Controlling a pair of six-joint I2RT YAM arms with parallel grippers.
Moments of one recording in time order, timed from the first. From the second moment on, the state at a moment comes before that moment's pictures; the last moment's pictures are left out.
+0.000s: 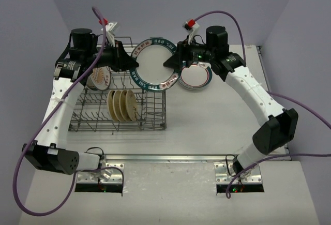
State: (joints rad) left arm -0.10 1.32 1.57 -0.72 0.80 -0.15; right arm 0.43 1.60 1.56 -0.27 -0.67 0.17
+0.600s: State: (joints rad) left arm -0.08 1.31 1.61 -0.71 0.35 -0.17; right arm -0.10 1.67 1.54 -0.31 -0.69 0.39
